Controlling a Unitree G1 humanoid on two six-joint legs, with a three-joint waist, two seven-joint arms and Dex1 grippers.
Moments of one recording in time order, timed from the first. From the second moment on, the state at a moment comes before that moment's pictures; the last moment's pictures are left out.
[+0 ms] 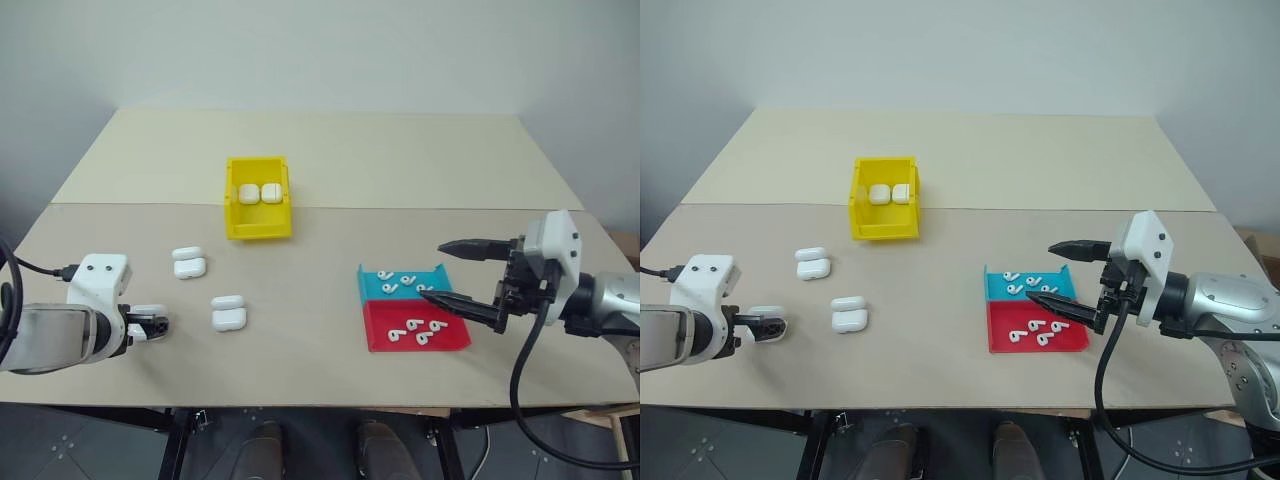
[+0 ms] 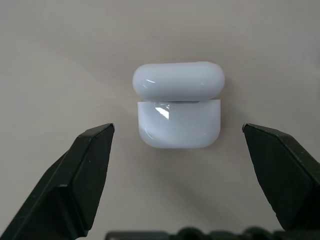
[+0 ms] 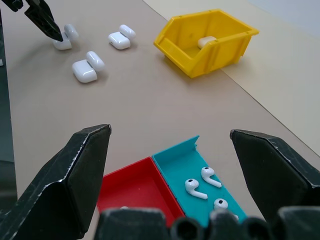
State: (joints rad) left arm -0.01 1.39 0.18 -0.34 -1.97 1.08 0.80; right arm -0.14 -0.92 -0.29 -0.51 0.73 0.58 0.95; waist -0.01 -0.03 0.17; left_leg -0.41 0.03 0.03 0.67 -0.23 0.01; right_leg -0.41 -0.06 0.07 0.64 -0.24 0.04
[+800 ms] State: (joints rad) left arm -0.21 1.33 -0.03 -0.15 -1.97 1.17 0.84; right arm -0.13 -0.92 -0.30 -0.52 0.73 0.60 0.93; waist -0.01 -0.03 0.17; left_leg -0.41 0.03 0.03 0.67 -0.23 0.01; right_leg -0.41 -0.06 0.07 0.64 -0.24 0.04
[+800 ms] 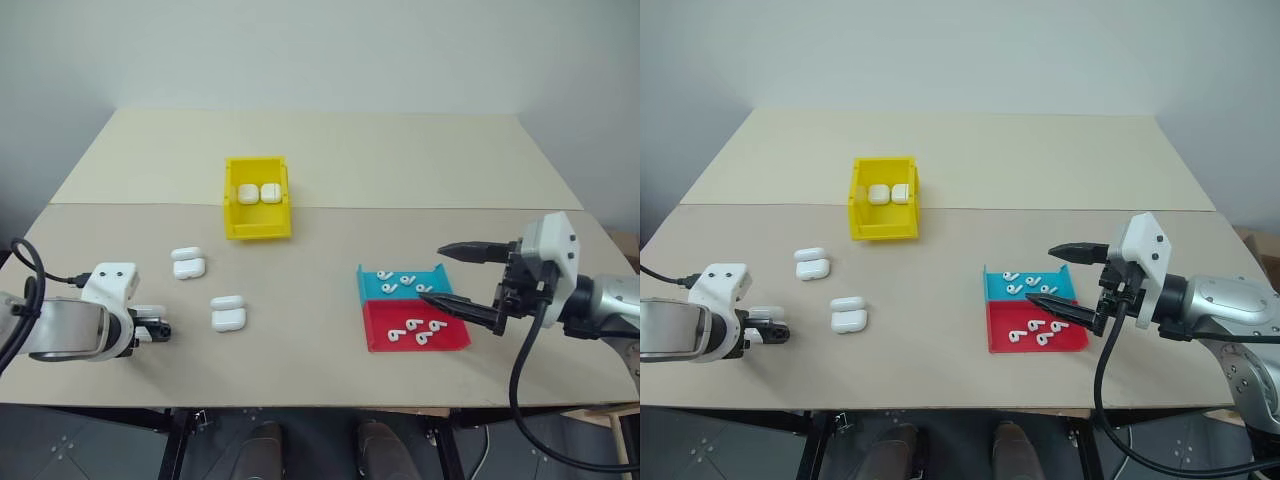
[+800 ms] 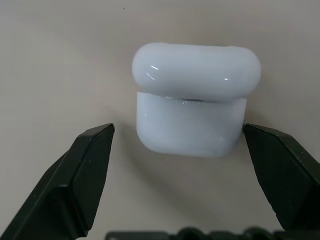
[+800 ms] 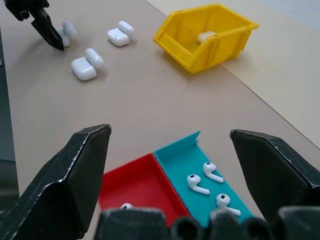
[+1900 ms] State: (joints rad) left arm 0.05 1.18 0.47 -0.47 -1.15 0.77 -0.09; right arm -0.14 -0.87 -0.28 -0.53 0.73 0.60 0.91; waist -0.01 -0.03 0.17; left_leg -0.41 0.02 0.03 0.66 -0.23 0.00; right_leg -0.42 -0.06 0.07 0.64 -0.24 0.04
